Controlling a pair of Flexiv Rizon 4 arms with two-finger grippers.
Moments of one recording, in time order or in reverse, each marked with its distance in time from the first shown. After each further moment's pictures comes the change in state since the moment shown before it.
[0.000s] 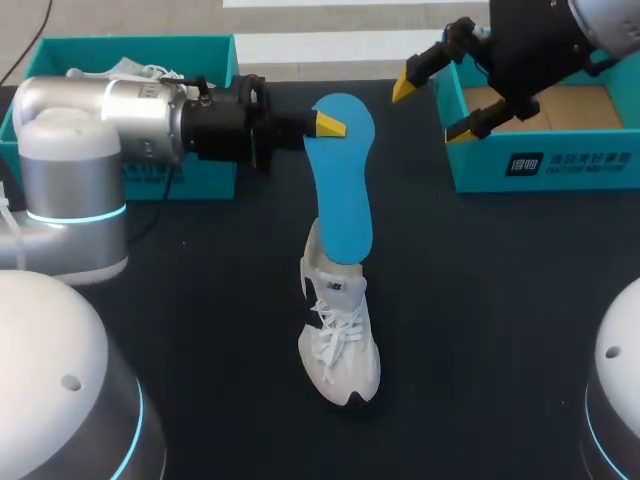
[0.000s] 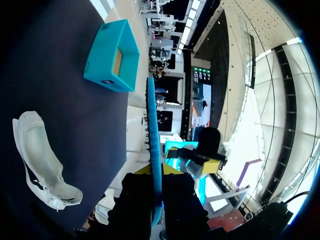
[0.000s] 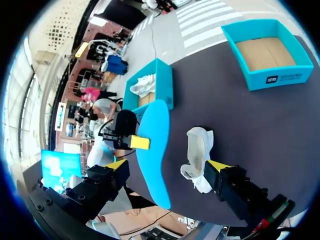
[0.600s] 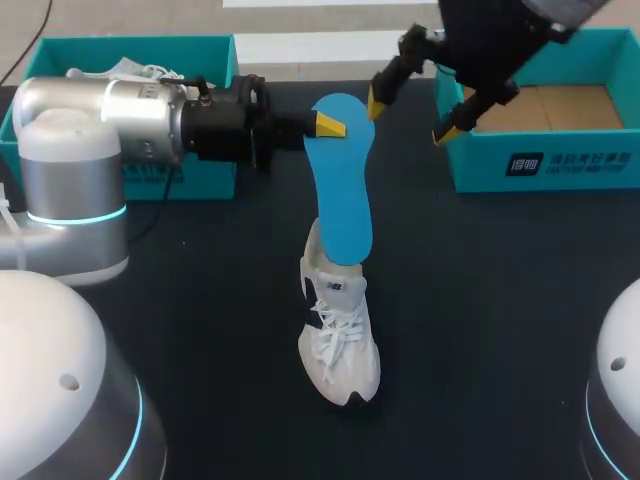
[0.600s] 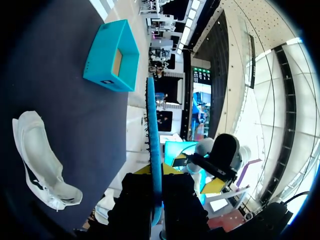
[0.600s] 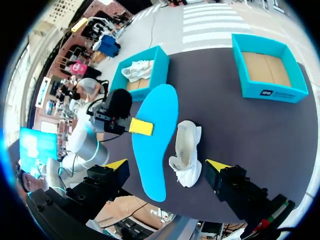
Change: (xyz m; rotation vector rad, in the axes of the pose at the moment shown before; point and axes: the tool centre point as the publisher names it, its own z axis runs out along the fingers) left arm 0.000 0.000 0.000 0.001 0.001 0.000; right arm 0.023 -0.020 0.010 0.085 -0.223 -0.152
